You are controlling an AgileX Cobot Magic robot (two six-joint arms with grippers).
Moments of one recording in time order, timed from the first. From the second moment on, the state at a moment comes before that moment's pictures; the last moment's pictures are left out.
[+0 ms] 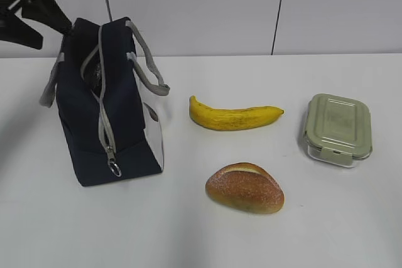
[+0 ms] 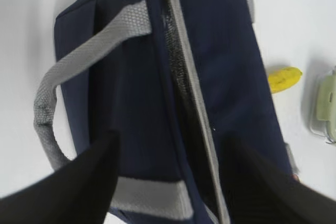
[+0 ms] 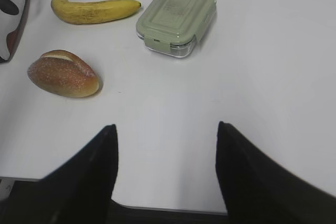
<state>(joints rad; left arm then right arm) -0.06 1.60 -1.44 -0.44 0.98 0.06 -0.02 -0.02 -0.50 0.06 1.14 -0.08</state>
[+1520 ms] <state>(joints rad) -0.06 1.75 -1.49 -0.48 1.01 0.06 -0.02 -0.02 -0.50 0.07 1.14 -0.08</state>
